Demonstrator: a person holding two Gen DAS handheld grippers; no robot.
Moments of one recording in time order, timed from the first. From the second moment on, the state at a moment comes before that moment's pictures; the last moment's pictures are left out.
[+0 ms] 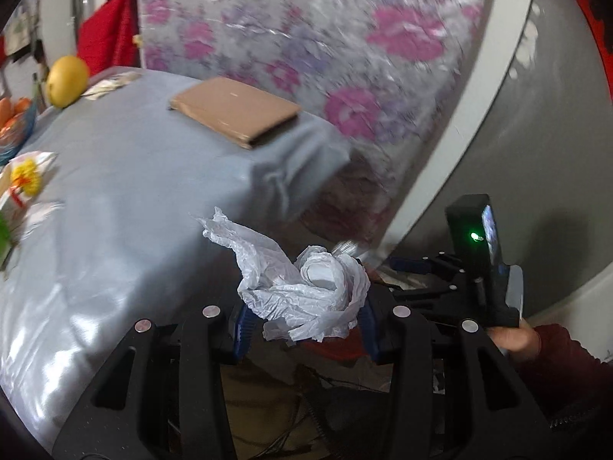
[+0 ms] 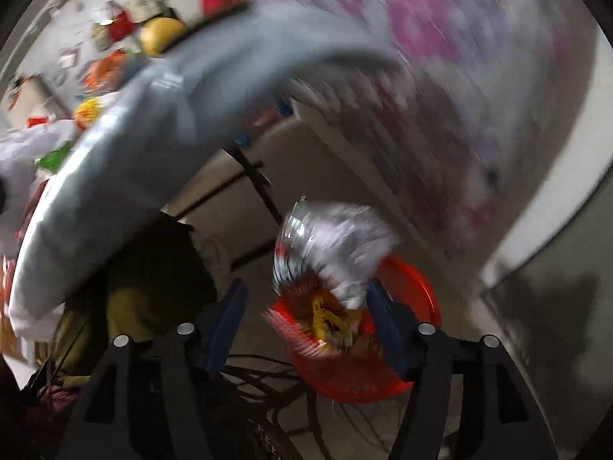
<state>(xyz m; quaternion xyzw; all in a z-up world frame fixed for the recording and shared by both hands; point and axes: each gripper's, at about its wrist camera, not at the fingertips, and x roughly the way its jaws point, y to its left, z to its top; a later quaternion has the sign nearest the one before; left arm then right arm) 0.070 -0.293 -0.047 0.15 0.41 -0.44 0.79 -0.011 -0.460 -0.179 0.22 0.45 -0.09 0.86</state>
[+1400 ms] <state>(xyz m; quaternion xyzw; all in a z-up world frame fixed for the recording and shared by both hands) 0.064 -0.312 -0.046 0.19 0.38 -0.40 0.81 -0.047 -0.477 -0.094 0.22 0.32 -0.11 0.91</state>
